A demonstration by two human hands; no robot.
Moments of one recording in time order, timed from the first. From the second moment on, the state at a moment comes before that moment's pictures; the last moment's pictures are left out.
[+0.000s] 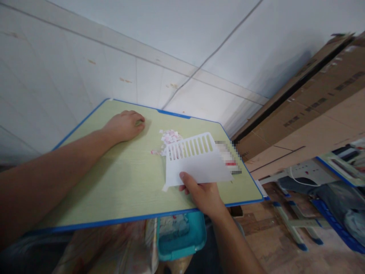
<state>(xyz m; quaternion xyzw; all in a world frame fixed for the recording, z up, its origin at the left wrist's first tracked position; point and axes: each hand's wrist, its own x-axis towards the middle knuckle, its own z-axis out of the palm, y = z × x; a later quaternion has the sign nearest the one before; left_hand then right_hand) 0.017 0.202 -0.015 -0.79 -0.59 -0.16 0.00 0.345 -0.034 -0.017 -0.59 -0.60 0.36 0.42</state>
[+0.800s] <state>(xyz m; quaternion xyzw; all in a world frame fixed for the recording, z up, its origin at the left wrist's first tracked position) 0.020 0.198 -0.005 -0.79 -0.61 -0.13 0.00 0.364 -0.055 -0.029 -0.61 -0.49 0.43 0.46</state>
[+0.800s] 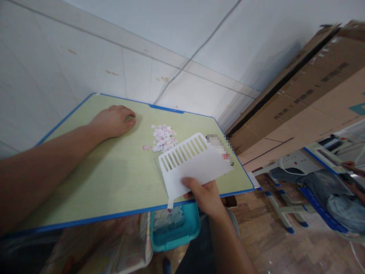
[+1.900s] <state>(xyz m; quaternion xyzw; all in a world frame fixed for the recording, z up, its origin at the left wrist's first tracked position) 0.013 0.204 -0.008 -0.79 -0.60 -0.12 0.01 0.290 -0.045 -0.013 -0.59 -0.49 0.40 0.50</state>
